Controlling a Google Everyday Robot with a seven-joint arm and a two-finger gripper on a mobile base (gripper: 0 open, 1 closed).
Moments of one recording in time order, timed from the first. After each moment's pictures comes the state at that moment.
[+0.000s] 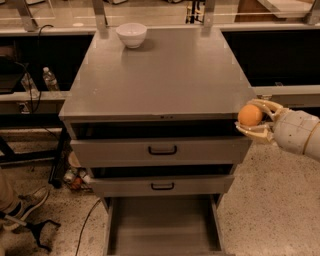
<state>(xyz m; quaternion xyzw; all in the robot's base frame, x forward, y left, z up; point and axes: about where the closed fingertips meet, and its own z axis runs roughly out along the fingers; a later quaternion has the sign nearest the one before) 0.548 -0.245 0.849 -0.48 0.61 0.00 0.63</state>
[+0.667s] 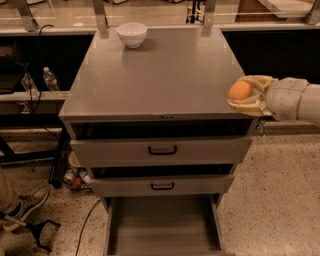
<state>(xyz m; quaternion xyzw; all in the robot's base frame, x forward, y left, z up) 0.592 -0.221 0.889 -0.49 0.64 0.06 0.59</state>
